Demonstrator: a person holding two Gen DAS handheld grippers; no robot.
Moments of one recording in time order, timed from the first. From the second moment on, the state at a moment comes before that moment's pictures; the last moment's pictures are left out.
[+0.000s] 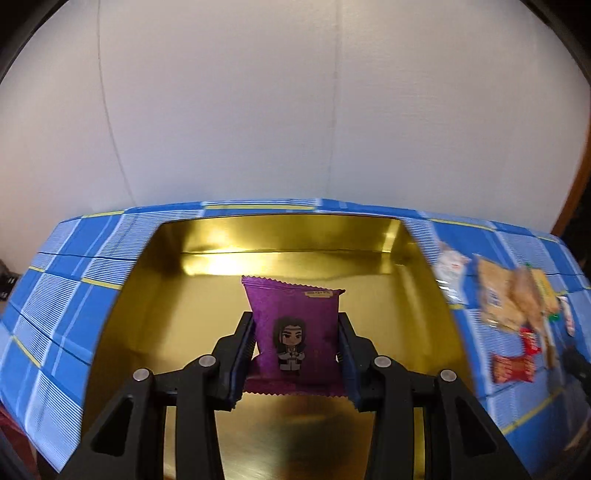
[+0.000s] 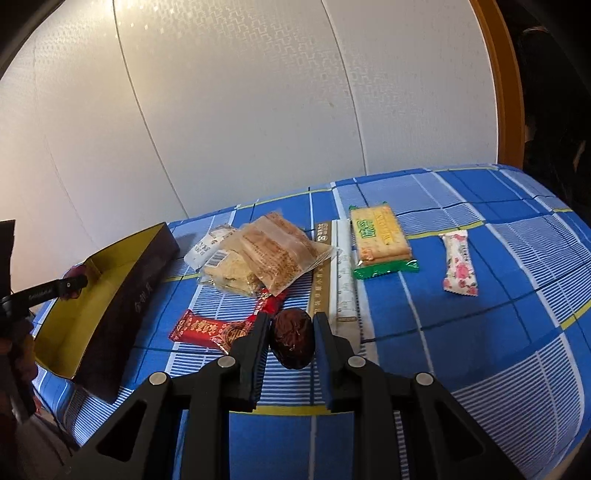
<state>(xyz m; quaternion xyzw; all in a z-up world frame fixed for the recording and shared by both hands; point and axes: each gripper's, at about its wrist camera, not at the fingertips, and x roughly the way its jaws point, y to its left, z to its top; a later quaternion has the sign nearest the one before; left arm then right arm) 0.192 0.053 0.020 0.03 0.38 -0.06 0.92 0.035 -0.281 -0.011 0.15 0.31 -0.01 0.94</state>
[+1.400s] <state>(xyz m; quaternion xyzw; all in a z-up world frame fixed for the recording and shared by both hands) 0.281 0.142 0.023 0.02 0.40 0.03 0.92 0.083 -0.128 0.030 0.07 0.33 0.11 0.93</state>
